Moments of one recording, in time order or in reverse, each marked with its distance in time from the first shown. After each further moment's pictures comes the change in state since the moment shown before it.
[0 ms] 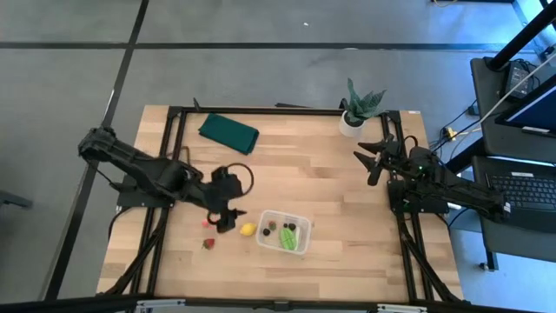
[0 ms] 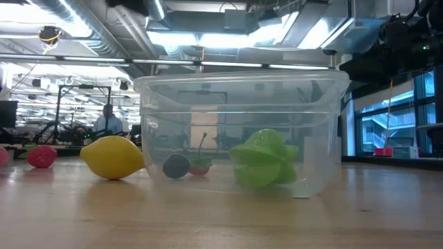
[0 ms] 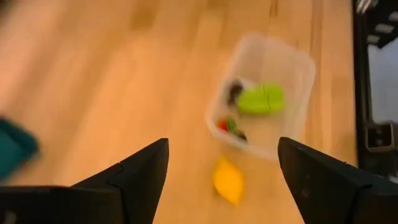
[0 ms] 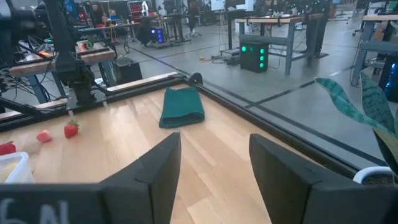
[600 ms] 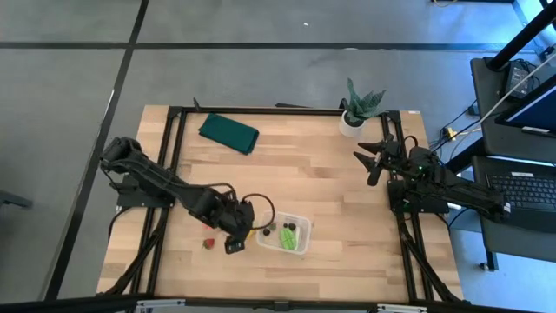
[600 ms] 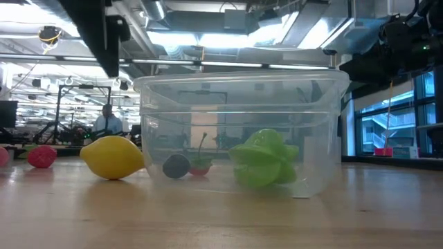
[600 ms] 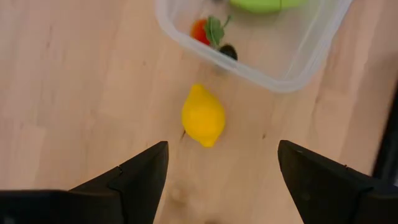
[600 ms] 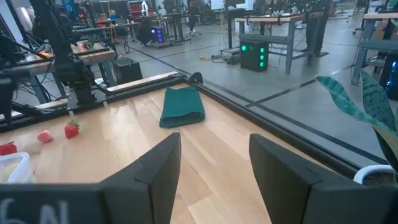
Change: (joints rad) left arm -0.050 0.288 0.001 -0.044 0.185 -0.135; right arm 0.000 0.000 0.000 -0.003 0.000 0.005
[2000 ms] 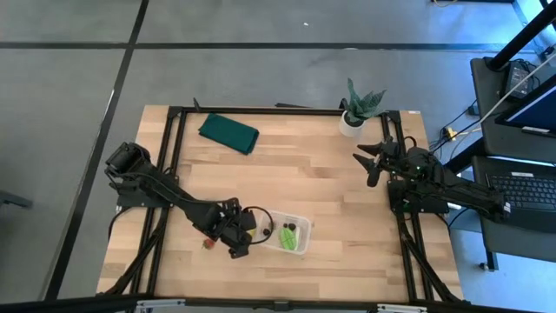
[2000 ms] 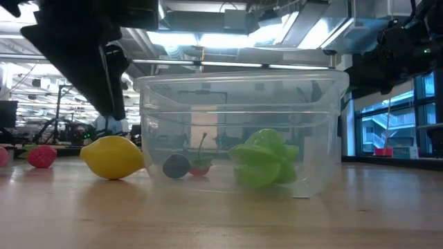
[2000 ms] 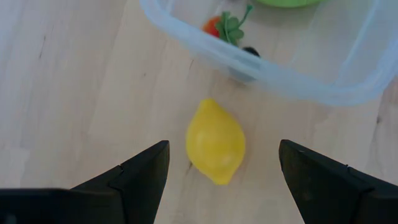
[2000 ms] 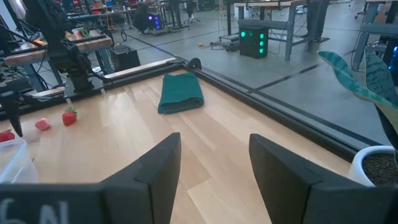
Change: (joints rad) left arm -0.068 0.090 -0.143 0.231 -0.180 -0.030; right arm 0.001 0.000 0.001 -0.060 0.000 0.021
